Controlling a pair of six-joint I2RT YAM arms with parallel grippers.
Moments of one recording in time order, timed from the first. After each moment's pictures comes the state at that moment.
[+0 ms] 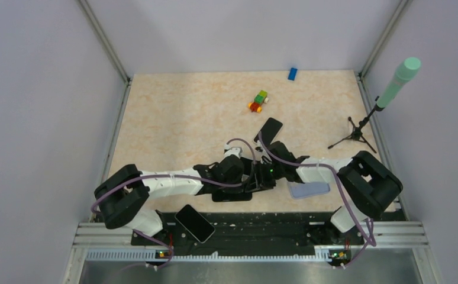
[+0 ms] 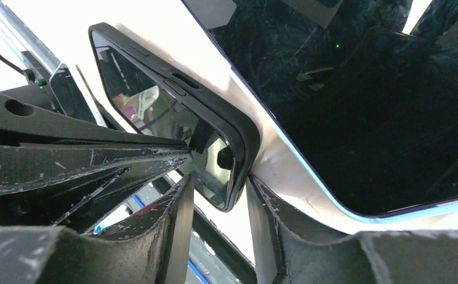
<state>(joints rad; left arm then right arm) -1.01 1.47 0.71 -0.15 -0.10 -0.85 0.72 1.55 0.61 0.02 -0.49 0.68</state>
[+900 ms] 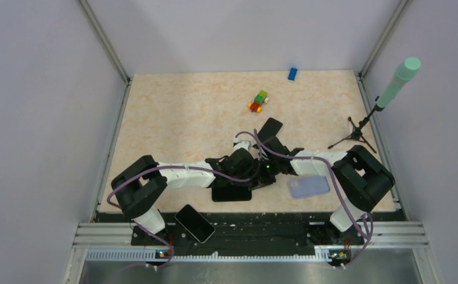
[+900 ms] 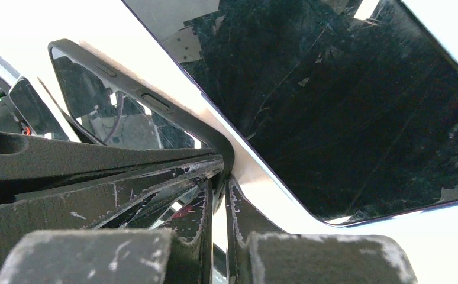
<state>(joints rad) -1.00 1.64 0.85 -0.12 -0.12 -0.79 0.72 1.65 0.74 -0.17 -0.42 0.60</state>
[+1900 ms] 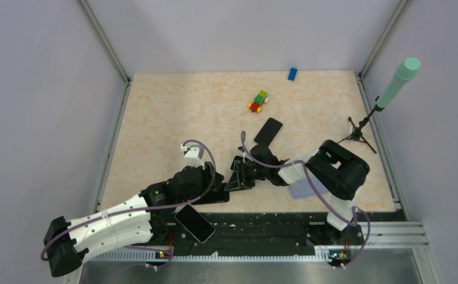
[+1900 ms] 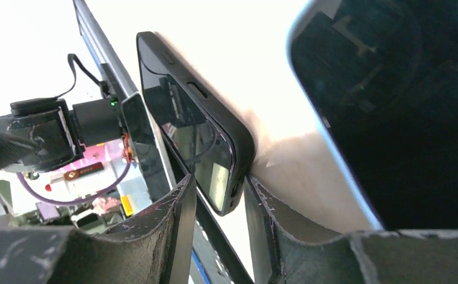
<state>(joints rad) -1.00 0.77 0.46 -0.23 -0.36 -0.77 0.82 1.78 0.64 0.44 -0.57 0.88</state>
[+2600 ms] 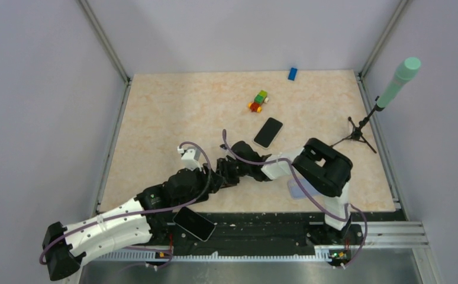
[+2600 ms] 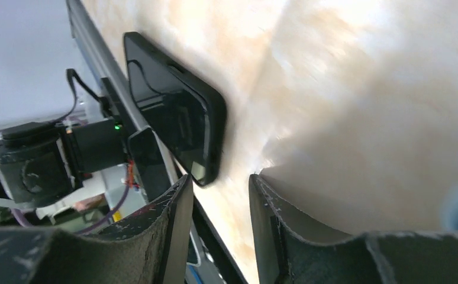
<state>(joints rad) -1.00 0.66 0.40 -0.21 -0.32 -0.82 0.94 1.99 0.97 0.37 -0.52 0.90</state>
